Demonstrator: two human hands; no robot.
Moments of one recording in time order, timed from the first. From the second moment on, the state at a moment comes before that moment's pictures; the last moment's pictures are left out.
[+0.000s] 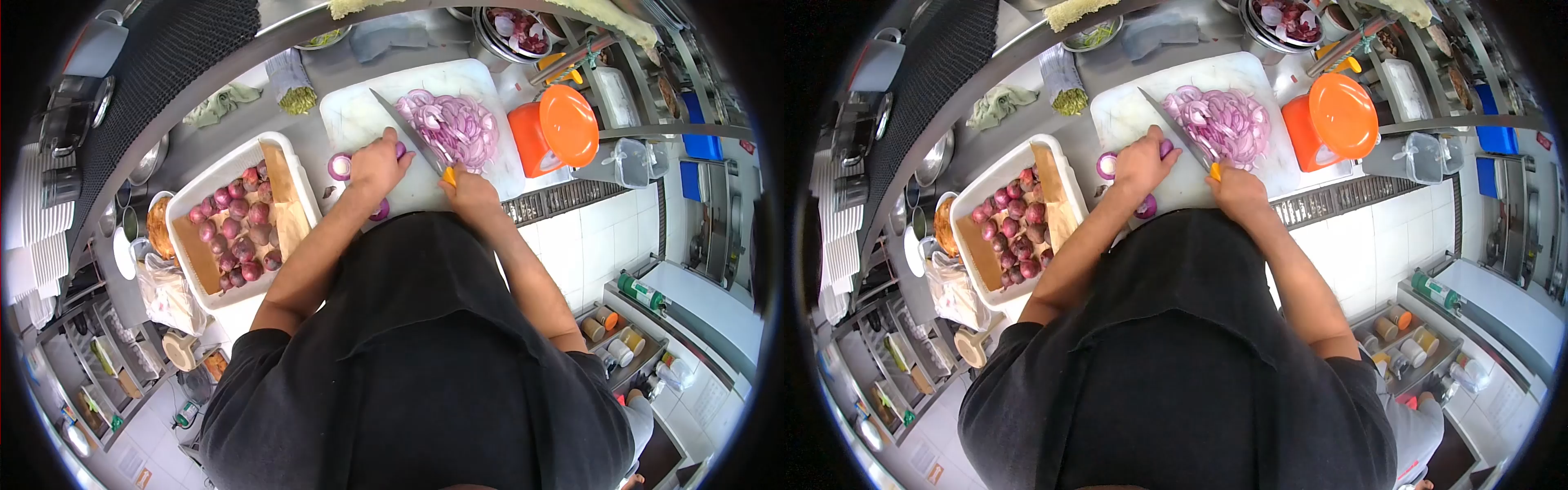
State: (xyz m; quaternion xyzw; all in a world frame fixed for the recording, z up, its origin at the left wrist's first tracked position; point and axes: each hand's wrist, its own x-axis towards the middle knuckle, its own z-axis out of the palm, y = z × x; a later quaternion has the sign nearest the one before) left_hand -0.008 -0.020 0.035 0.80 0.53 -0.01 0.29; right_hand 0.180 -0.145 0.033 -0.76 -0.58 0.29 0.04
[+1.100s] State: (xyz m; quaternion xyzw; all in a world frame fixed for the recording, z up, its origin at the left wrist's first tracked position) left_hand -0.015 -0.016 0.013 0.79 0.43 0.16 0.40; right_hand 0.153 -0.127 0.053 -0.74 -0.60 0.30 0.01
